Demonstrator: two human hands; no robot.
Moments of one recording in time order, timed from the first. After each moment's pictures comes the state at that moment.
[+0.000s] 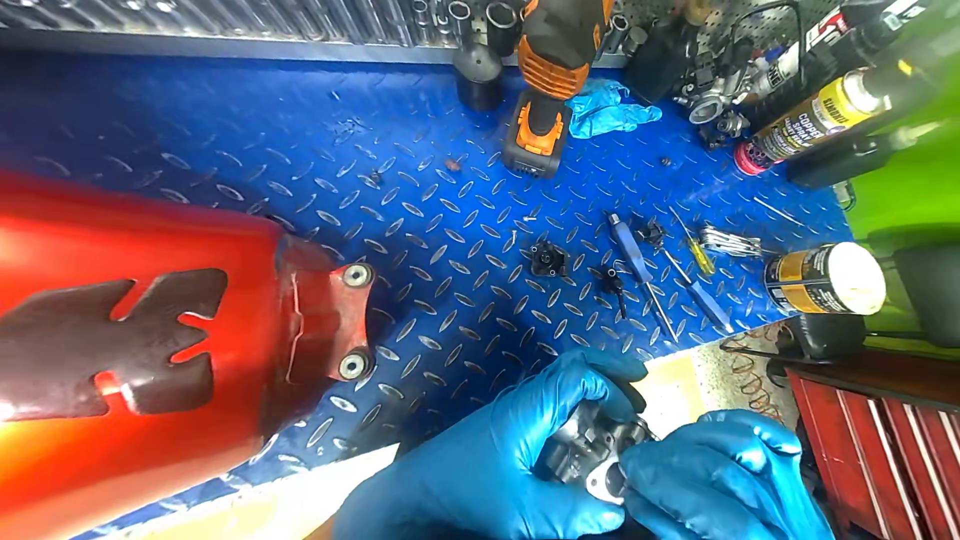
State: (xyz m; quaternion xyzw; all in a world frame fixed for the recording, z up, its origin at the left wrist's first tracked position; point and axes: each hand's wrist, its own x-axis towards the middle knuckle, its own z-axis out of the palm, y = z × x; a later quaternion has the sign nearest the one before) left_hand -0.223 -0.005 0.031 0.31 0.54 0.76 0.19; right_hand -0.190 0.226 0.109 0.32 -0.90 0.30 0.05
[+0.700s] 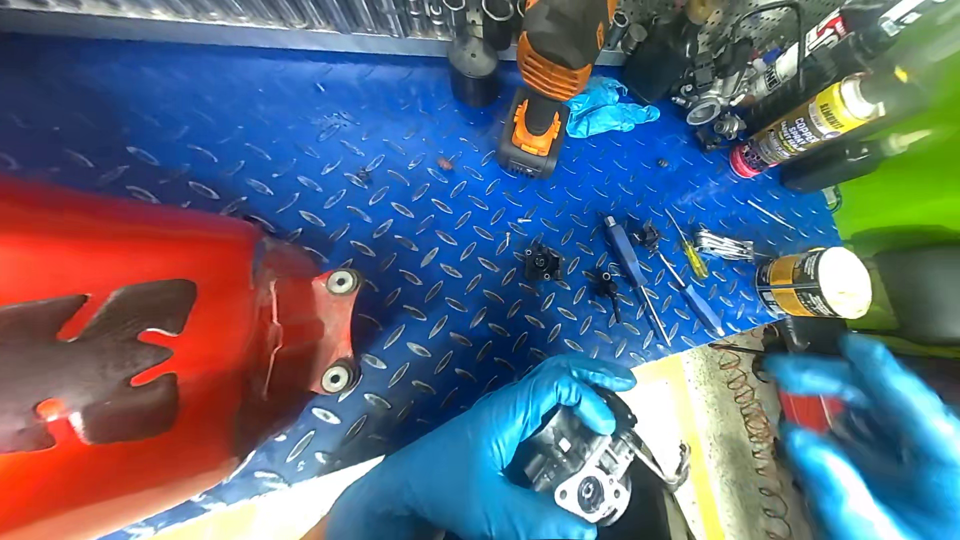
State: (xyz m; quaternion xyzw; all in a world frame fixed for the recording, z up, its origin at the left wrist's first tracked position) left_hand -0.228 -0.012 0.019 0.30 0.48 0.80 0.21; right_hand -0.223 0.269 0.124 0.16 -0.90 0.39 0.10
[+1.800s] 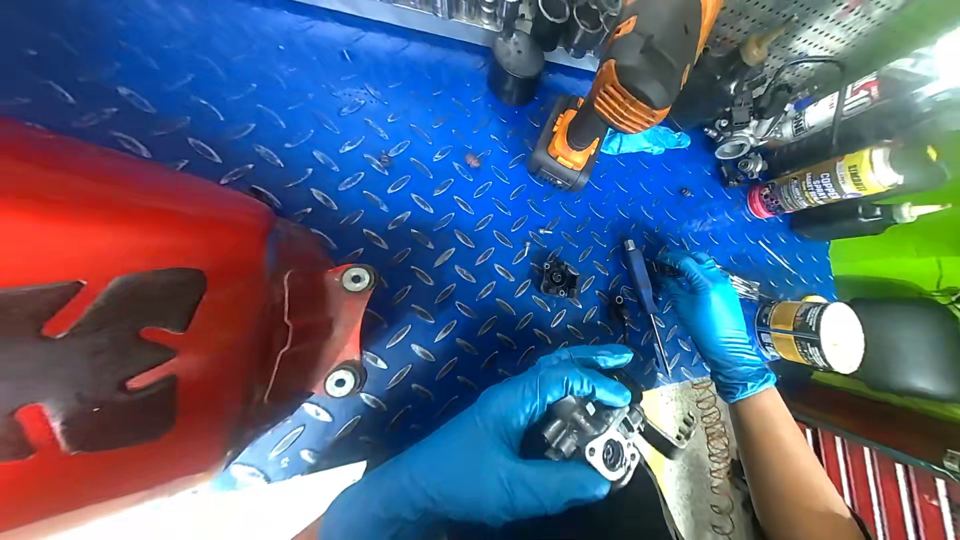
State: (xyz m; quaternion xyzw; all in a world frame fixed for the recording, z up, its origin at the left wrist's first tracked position) left_hand -0.235 -0.014 0.013 0.19 0.49 0.84 0.15; right_hand -0.371 0.282 0.002 0.18 -0.97 0.15 -0.02
